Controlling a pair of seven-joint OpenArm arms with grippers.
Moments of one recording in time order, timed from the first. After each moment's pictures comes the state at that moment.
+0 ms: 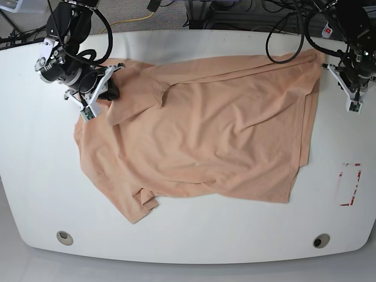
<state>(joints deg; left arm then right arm) 10.9 -10.9 -41.1 109.7 -6.8 -43.2 70.1 -12.2 8.6 24.6 107.6 34.7 40.9 -73.6</state>
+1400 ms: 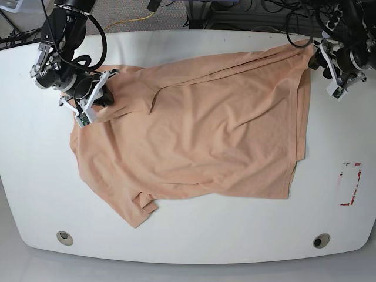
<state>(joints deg) 23.5 -24.4 -31.7 110.2 -44.6 -42.8 80.8 -10.1 10.9 24.5 106.3 34.6 40.9 -73.6</state>
